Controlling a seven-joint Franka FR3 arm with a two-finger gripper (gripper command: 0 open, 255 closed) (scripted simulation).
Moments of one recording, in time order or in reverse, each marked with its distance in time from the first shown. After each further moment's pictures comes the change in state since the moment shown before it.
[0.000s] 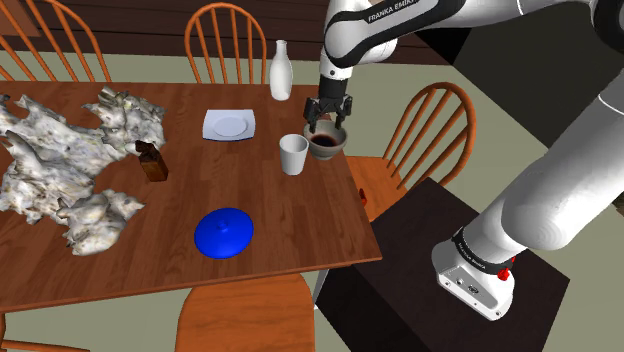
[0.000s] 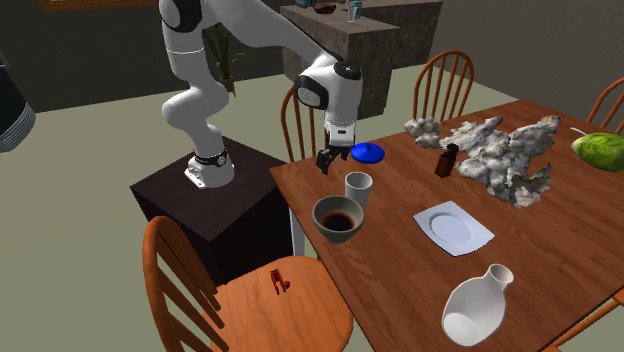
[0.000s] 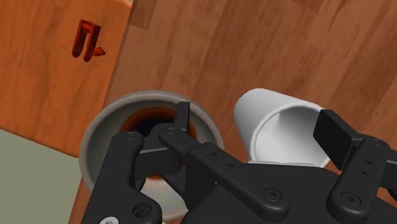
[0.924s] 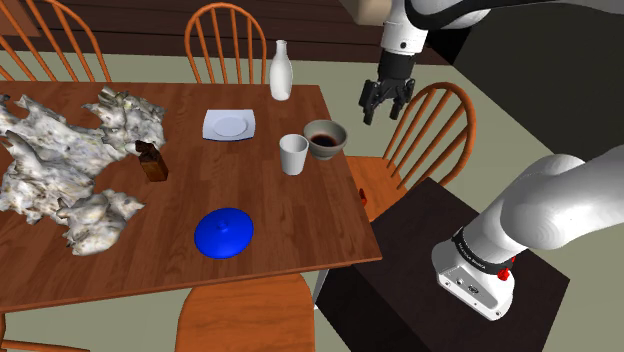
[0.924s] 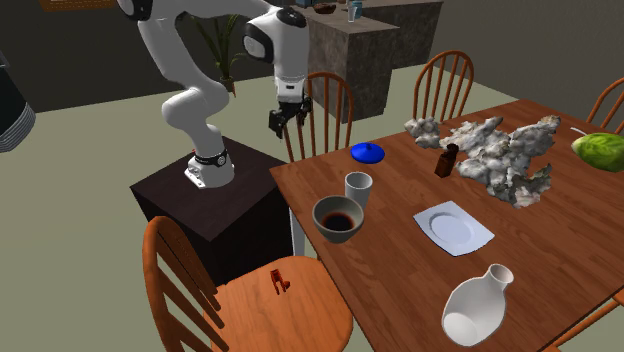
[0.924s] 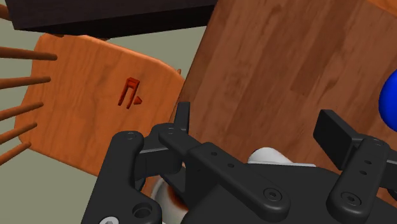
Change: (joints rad) arm -0.024 -0.521 -0.047 -0.259 -0.004 -0.307 -0.055
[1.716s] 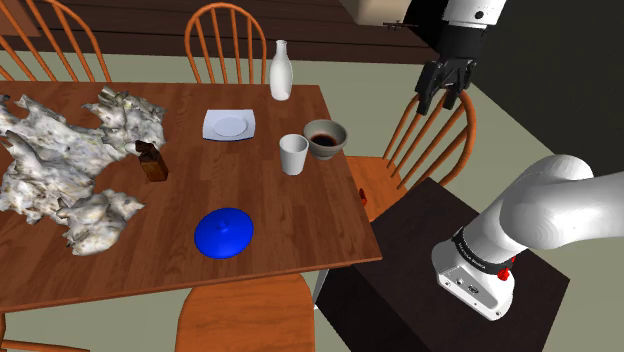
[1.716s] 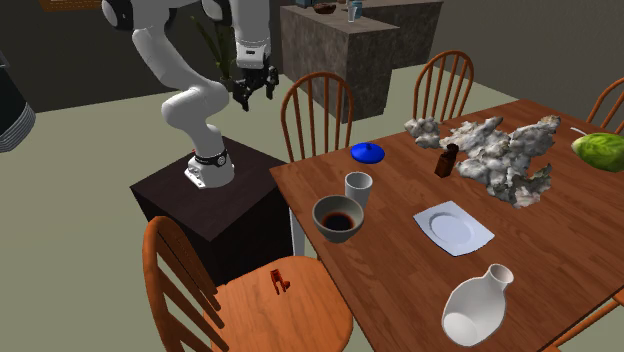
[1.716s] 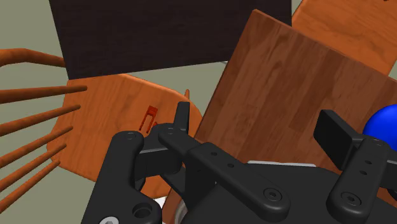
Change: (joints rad) arm -0.018 -0.321 -0.054 -0.028 -0.043 -0.321 -0.029
